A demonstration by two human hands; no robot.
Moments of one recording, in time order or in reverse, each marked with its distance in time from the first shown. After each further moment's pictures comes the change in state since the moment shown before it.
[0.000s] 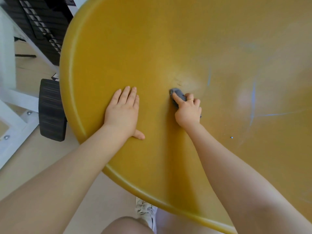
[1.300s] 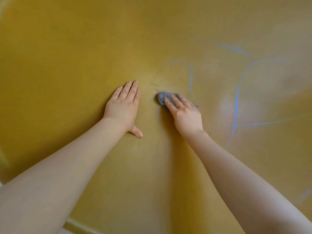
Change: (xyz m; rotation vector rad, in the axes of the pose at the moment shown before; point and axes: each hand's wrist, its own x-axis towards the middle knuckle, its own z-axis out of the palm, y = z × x) left_hand 0.087 0.049 -0.017 -0.110 0.039 0.105; right_hand 0.037 0.077 -0.011 -0.406 0.197 -0.479
